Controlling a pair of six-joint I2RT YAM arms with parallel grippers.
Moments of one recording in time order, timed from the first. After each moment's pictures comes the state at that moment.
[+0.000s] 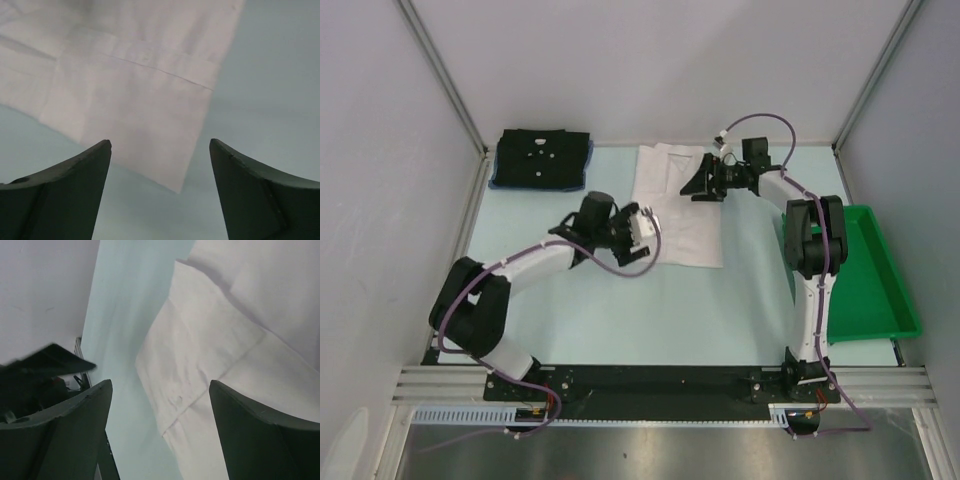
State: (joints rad) left arm -0.48 1.57 1.00 -0.08 0.48 0.68; right arm 0.13 2.20 1.66 -0.21 -1.02 0.37
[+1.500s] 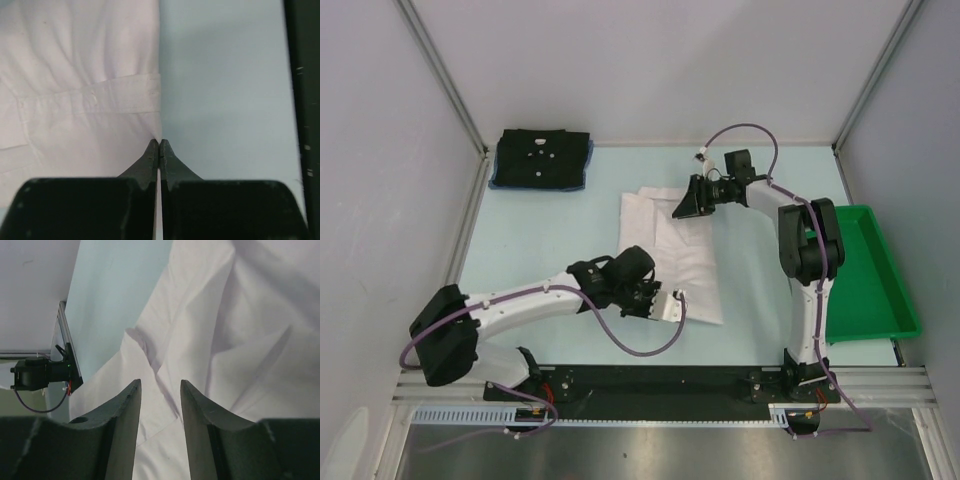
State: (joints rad) left arm -0.99 1.40 0.86 -0.41 0.26 0.84; right arm 0.23 2.16 1.55 -0.25 -1.00 0.20
